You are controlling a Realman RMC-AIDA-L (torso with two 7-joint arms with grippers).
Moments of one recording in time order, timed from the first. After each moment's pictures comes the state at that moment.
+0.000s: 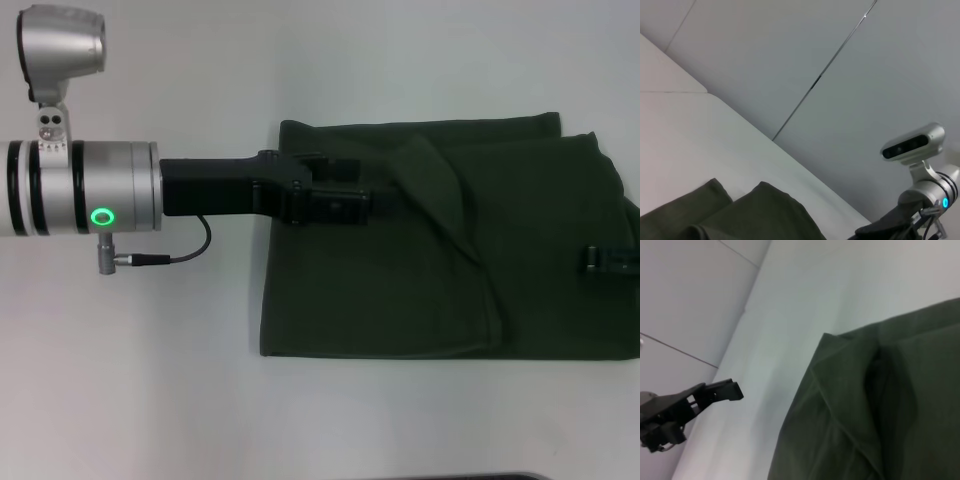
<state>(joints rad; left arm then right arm) -0.55 -2.13 1.15 0.67 1.68 1.50 -1.79 0.38 2.04 -0.28 -0.79 -2.41 -1.86 2.01</state>
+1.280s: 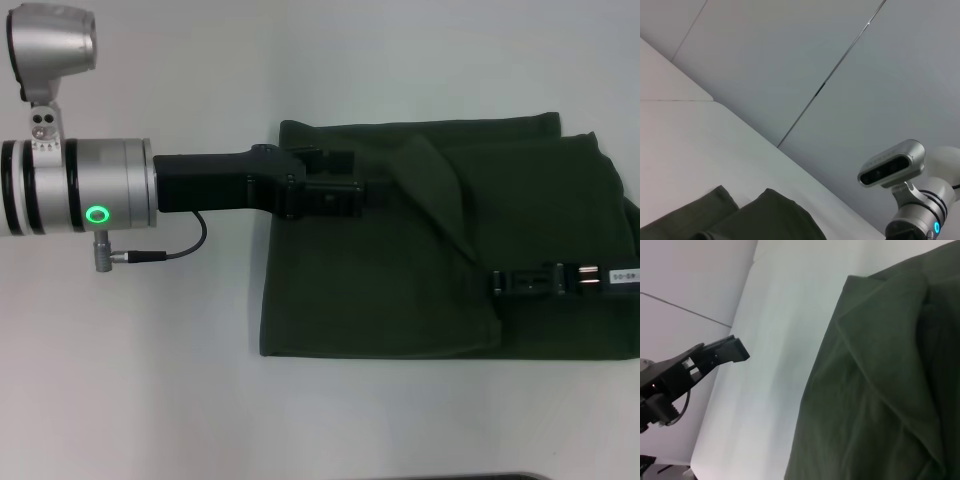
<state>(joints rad) -0.55 -2.13 1.13 0.67 1.68 1.50 -1.78 0.47 2.07 -0.42 -0.60 -2.42 -1.72 2.06</state>
